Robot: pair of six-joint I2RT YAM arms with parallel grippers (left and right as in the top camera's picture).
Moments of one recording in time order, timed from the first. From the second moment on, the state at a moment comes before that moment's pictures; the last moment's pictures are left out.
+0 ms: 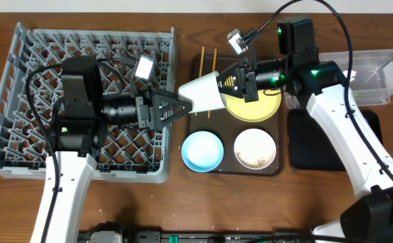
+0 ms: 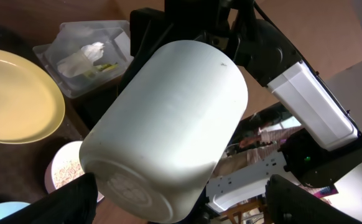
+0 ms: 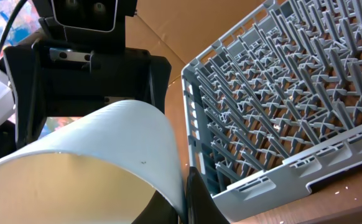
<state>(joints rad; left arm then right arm) -0.06 1.21 1.10 -0.46 1.32 -0.39 0.32 1.66 1.48 -0.56 -1.28 0.05</state>
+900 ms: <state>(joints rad) -0.10 1.21 1.10 -0.44 1.34 -0.39 0.37 1.66 1.48 -0.54 -1.39 0.11</state>
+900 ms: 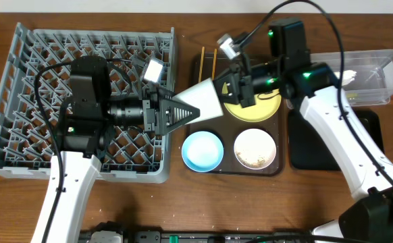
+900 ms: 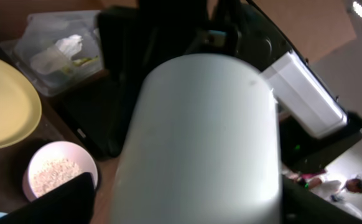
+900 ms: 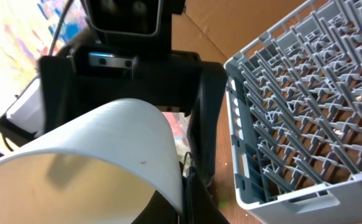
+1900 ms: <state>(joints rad) 0.23 1.16 1.10 -0.81 0.99 -0.33 0.27 1.65 1.48 -0.87 -0.92 0.07</state>
